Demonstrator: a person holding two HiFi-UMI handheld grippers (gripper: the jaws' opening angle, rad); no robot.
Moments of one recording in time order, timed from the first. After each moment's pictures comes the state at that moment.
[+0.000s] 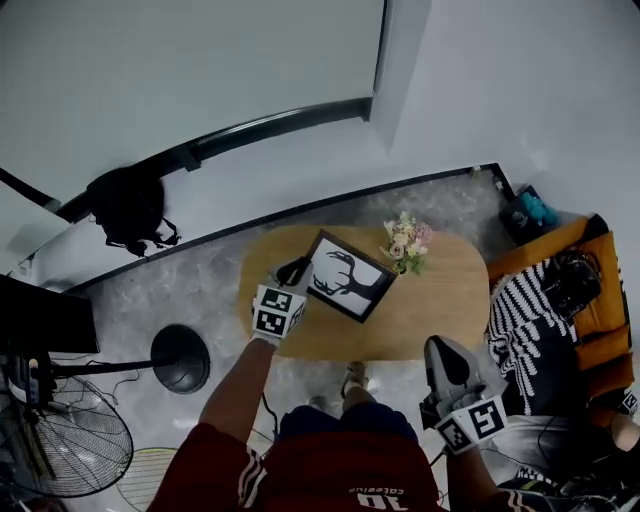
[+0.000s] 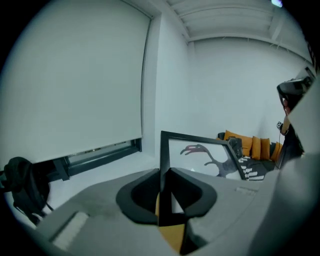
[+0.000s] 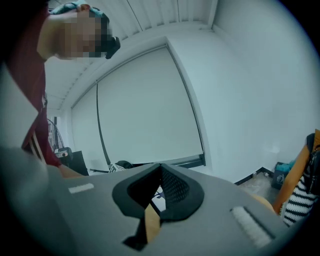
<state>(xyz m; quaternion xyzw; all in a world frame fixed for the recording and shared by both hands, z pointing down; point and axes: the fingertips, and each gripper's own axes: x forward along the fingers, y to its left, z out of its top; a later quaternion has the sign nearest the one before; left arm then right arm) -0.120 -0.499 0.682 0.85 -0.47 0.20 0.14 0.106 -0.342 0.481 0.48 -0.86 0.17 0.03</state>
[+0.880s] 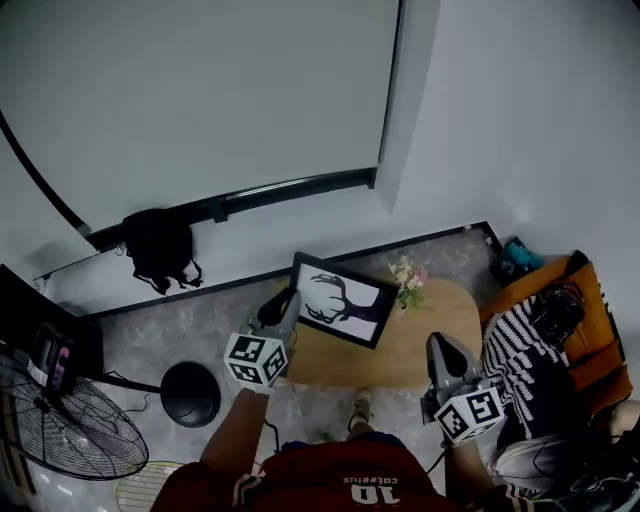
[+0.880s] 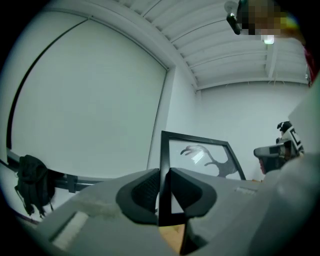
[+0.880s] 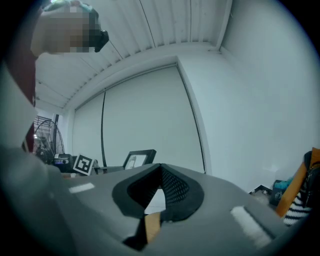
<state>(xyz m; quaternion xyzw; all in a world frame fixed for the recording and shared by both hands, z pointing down) -0.211 -0.373 0.445 0.85 -0.52 -0.01 0.10 0.059 -0.281 0.379 0.50 -0.86 0.09 -0.02</state>
